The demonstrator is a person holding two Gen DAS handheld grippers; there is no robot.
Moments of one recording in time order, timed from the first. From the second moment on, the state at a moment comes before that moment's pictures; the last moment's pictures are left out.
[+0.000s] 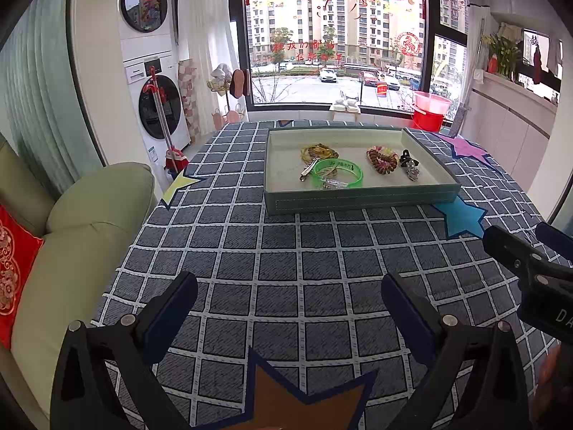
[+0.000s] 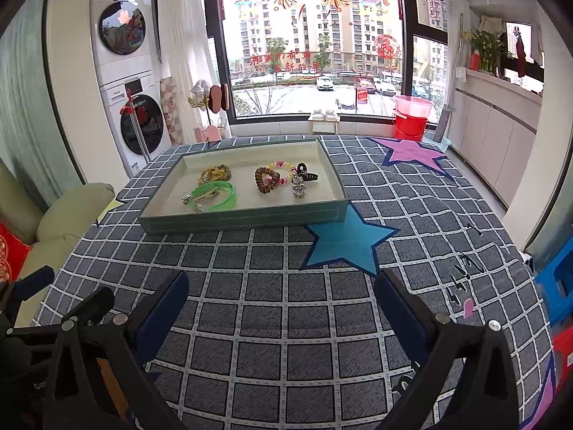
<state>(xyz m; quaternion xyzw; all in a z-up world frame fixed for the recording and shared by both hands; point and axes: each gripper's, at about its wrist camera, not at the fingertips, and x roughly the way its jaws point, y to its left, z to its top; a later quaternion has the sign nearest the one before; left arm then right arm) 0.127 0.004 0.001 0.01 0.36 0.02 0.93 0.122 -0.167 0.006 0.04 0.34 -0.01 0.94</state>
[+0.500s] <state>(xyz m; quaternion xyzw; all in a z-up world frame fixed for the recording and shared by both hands) 0.126 0.005 0.001 0.01 0.36 0.02 0.93 0.122 -0.167 0.006 0.04 0.34 -0.01 0.94</state>
